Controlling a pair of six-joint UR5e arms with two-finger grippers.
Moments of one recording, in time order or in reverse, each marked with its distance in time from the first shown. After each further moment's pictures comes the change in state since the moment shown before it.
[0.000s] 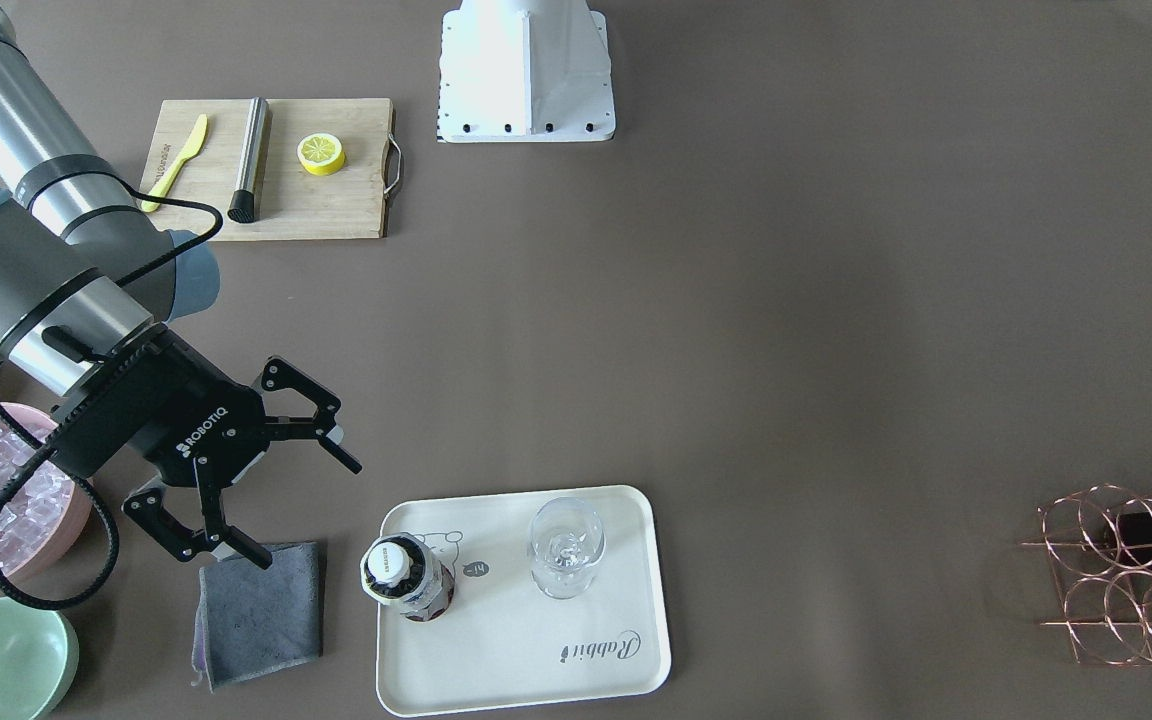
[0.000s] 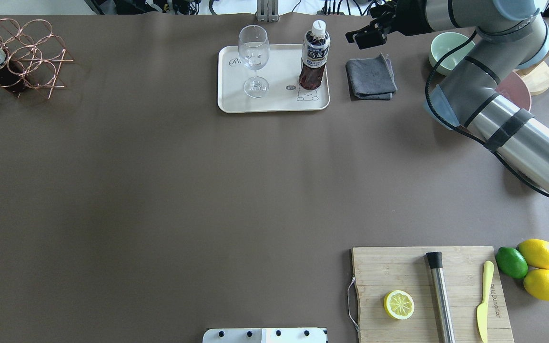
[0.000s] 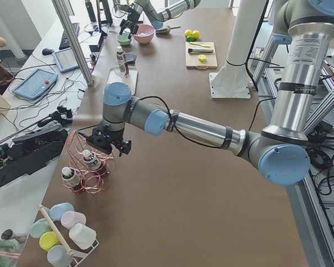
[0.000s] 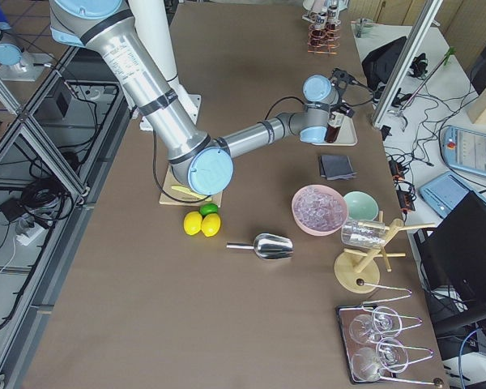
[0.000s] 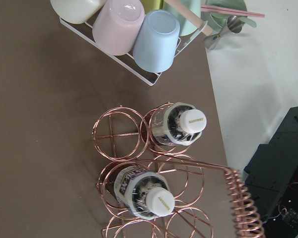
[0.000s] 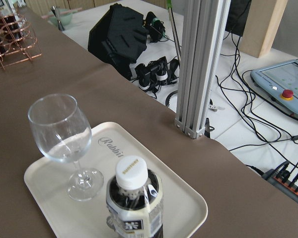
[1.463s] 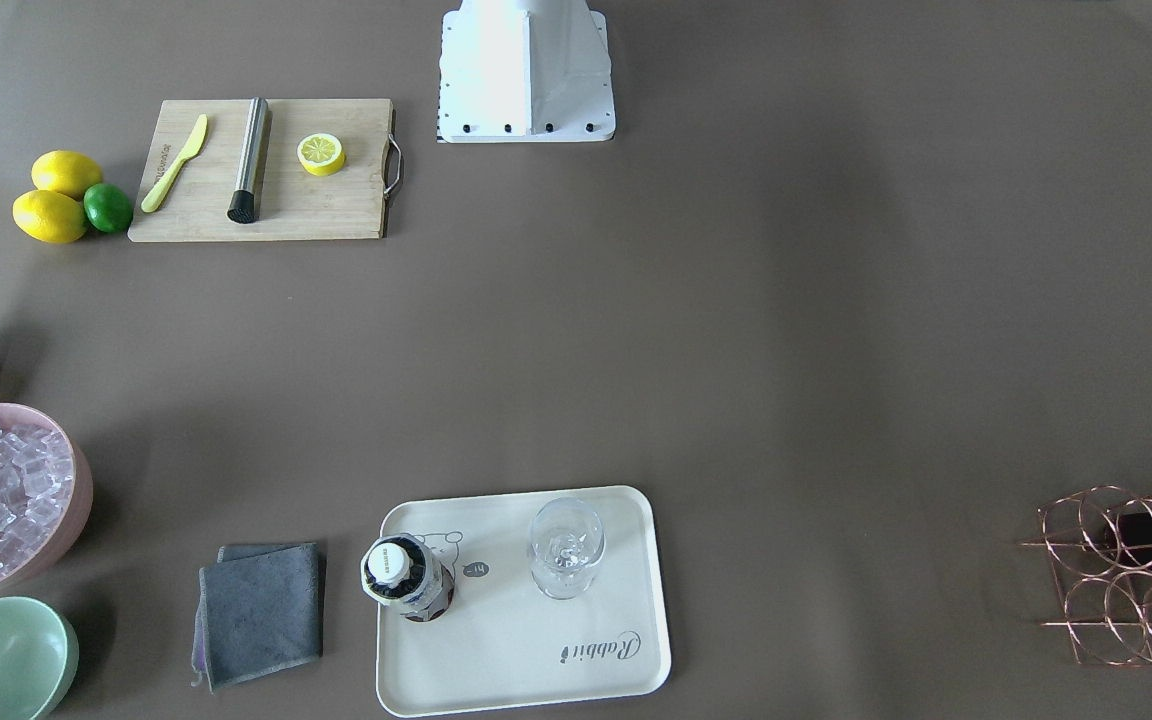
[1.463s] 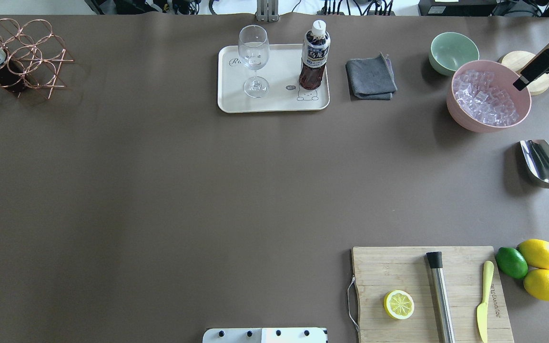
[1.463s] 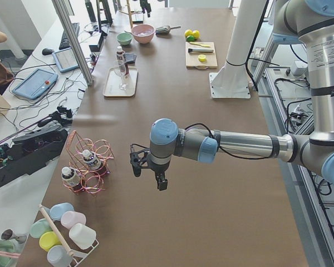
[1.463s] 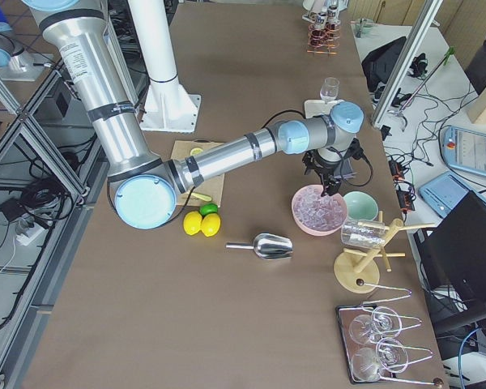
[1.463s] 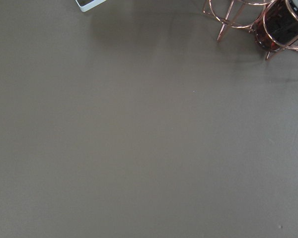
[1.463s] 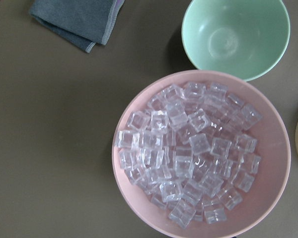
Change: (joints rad) left arm 0.003 0.365 -0.139 -0.017 -0.054 1.013; right arm 0.306 -0.275 0.342 -1.299 0.308 -0.638
